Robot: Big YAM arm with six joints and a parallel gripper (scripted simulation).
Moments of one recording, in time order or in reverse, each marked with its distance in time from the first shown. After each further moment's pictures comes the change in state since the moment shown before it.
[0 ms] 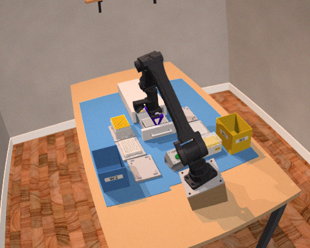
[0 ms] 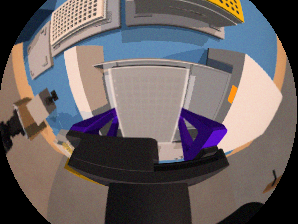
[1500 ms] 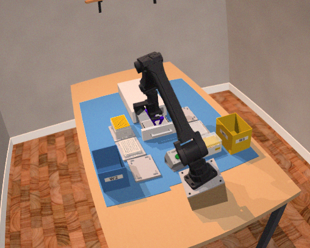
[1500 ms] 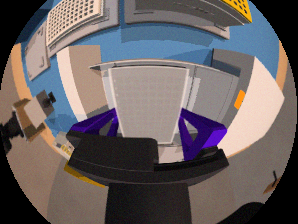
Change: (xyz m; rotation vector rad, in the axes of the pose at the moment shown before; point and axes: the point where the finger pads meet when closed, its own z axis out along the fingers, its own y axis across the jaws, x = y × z) arm 0.000 0.001 0.012 -0.002 0.000 0.000
